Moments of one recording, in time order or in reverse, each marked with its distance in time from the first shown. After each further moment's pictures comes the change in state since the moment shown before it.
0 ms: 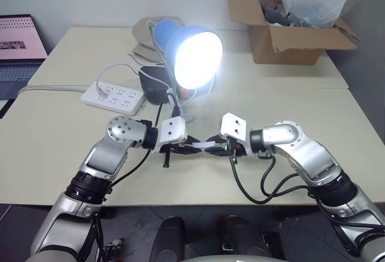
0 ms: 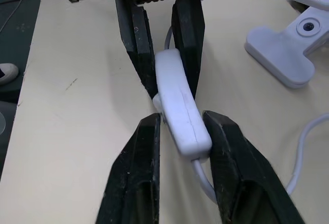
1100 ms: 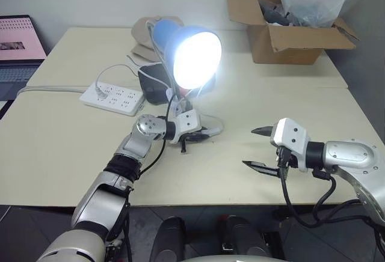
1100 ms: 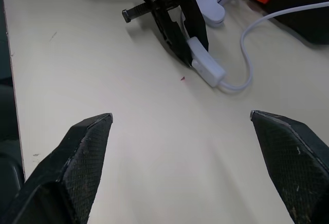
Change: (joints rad) left arm -0.205 -0.240 -0.048 0.611 0.193 -0.306 0.181; right arm 0.391 -0.306 -0.404 -0.423 0.128 0.106 -0.062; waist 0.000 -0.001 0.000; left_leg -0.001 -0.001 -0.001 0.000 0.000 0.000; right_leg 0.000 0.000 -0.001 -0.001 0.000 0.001
